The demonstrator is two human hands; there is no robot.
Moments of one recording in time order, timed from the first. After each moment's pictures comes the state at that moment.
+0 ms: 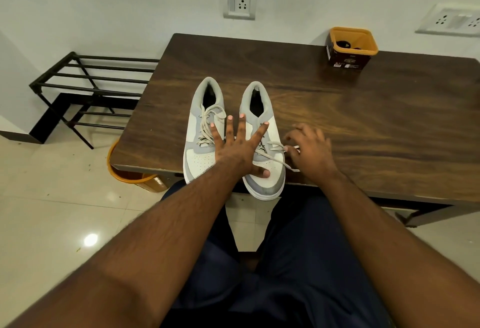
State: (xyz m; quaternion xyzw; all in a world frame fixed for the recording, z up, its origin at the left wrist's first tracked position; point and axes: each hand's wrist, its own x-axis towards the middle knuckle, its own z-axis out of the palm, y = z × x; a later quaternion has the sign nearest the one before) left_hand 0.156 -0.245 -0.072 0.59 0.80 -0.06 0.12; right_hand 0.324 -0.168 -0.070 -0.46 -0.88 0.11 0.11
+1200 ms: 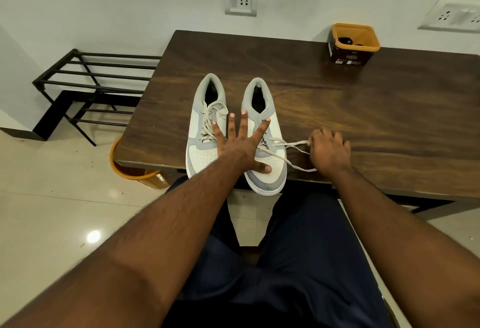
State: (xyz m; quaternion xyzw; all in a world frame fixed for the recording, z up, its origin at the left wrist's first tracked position) left_hand 0.154 -0.246 -0.073 0.59 0.79 -0.06 0.14; right_hand 0.348 -0.145 -0.090 -0.55 -0.83 0.05 0.04
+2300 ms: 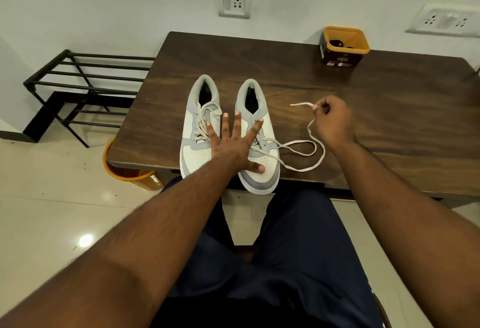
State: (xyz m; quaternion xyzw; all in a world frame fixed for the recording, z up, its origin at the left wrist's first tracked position) left_hand 0.153 -0.247 -0.073 0.60 0.79 -0.04 0.14; right_hand 0.336 -0.109 -0.037 -0.56 -0.73 0.21 0.33
